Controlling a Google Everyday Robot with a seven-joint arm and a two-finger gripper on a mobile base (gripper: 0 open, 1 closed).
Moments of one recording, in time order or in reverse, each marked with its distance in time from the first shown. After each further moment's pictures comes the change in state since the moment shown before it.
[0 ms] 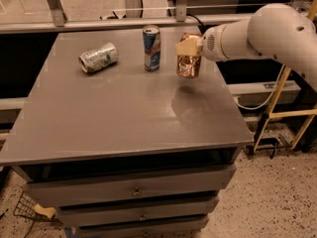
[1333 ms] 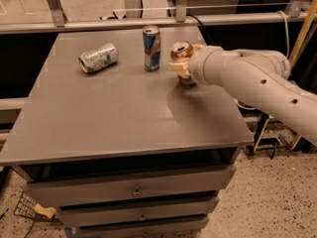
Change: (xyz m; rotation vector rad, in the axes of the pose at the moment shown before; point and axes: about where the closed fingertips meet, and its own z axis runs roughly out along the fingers) arm -0.030 -0.006 0.022 -0.148 0.145 -0.613
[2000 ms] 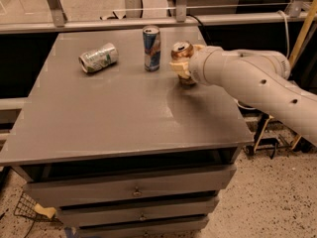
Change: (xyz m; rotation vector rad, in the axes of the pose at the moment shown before) arm 0.000 0.000 0.000 0.000 0.000 0.000
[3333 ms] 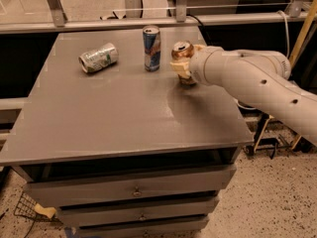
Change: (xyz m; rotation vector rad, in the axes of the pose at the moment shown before) arm 0.000 0.000 0.000 0.000 0.000 0.000
